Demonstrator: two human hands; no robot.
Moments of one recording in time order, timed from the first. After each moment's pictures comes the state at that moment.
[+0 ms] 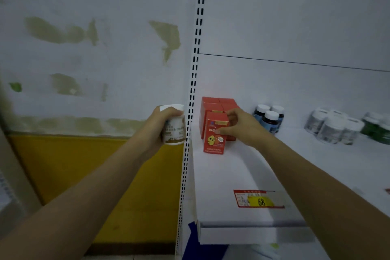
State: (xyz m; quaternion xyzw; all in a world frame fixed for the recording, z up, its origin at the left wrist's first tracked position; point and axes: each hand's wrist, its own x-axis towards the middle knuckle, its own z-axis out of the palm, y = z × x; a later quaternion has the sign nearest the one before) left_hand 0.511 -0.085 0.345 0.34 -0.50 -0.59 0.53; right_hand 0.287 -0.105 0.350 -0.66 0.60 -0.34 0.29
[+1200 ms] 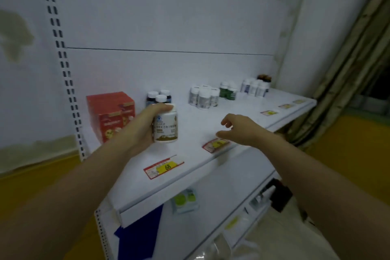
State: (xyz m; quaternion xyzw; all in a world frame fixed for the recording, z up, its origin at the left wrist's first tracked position) left_hand 0.362 -0.046 0.351 0.21 -0.55 -0.75 0.30; right_hand 0.163 0.097 0.362 -0.49 0.85 -0.17 0.07
